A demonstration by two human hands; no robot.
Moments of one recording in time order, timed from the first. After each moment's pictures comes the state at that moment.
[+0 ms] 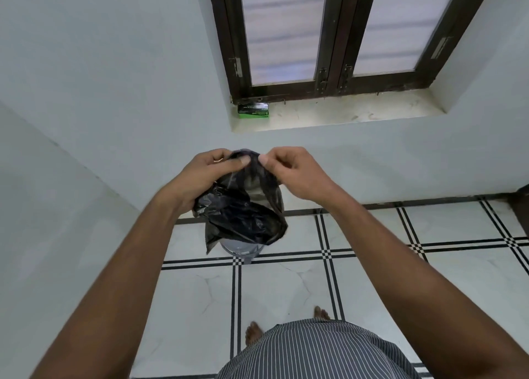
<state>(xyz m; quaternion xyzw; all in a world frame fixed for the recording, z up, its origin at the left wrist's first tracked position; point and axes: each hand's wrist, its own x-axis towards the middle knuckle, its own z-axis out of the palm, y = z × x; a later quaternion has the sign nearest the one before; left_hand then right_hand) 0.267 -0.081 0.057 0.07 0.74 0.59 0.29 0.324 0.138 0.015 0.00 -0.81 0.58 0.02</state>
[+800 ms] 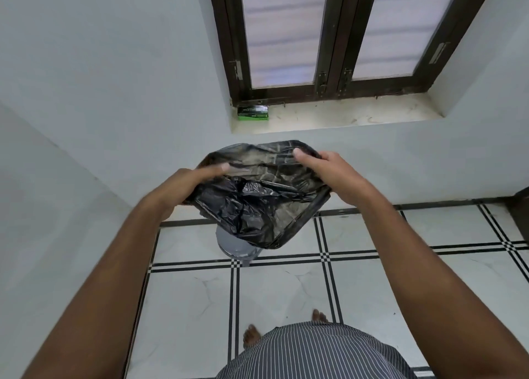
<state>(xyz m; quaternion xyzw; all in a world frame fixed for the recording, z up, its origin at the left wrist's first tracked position) 0.244 -0.120 0.034 0.00 0.84 0.46 0.30 0.332 0.196 0.014 -0.17 -0.77 0.61 -0.09</state>
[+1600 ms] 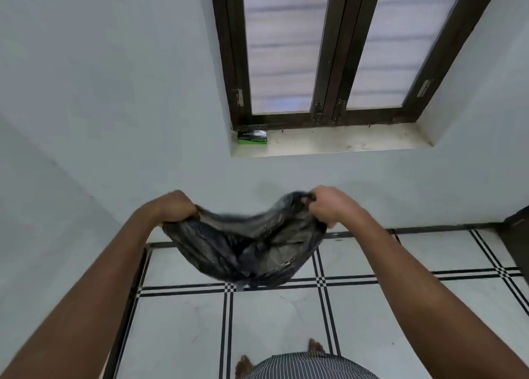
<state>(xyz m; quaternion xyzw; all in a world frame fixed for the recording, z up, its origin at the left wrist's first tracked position) 0.197 -0.149 0.012 0.06 0.94 0.13 0.30 0.319 0.199 0.003 -0.18 -0.95 0.20 -0.18</state>
